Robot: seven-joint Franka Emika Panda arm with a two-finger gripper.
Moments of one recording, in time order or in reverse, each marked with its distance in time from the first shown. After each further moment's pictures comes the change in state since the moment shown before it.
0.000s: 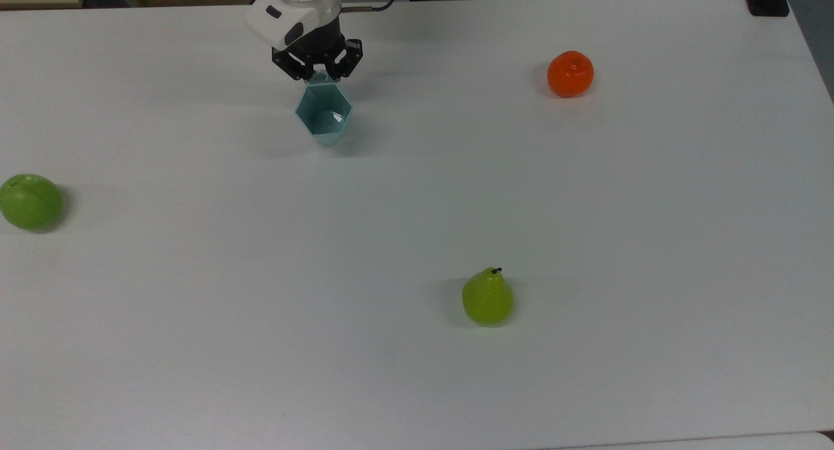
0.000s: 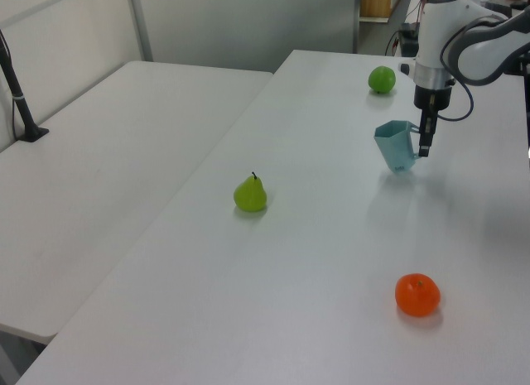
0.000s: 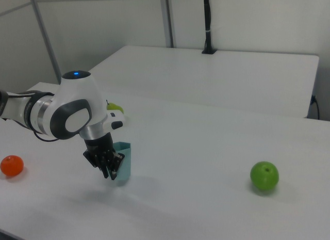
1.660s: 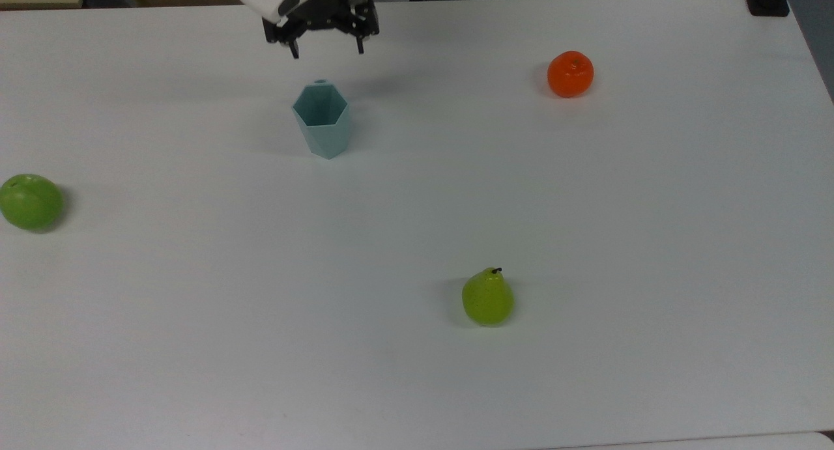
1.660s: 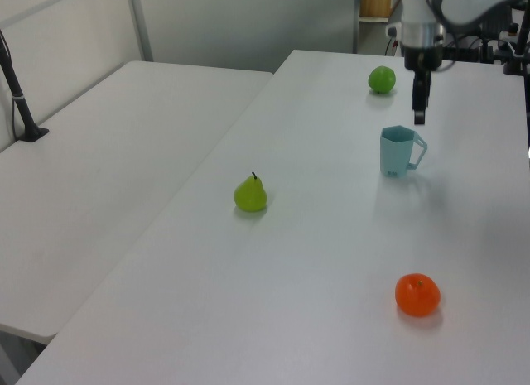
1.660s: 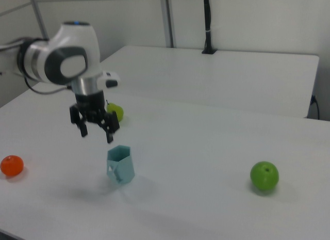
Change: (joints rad) arm -0.003 0.012 0.039 0.352 0.057 -0.455 0.035
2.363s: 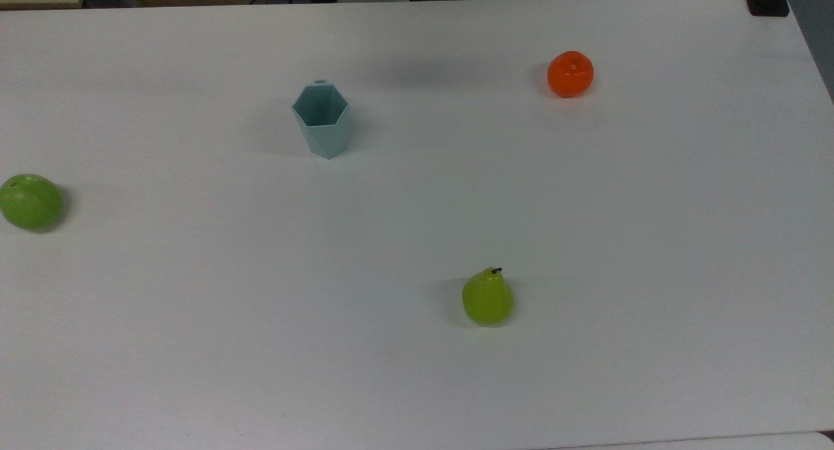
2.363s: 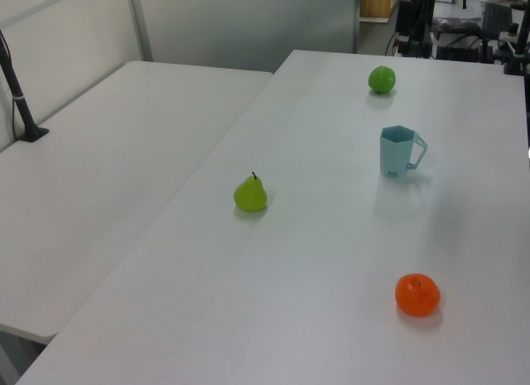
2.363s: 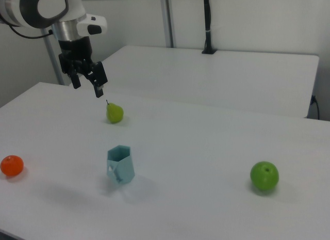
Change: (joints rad) arm -0.003 0.001 0.016 0.337 0.032 -0.211 0.233
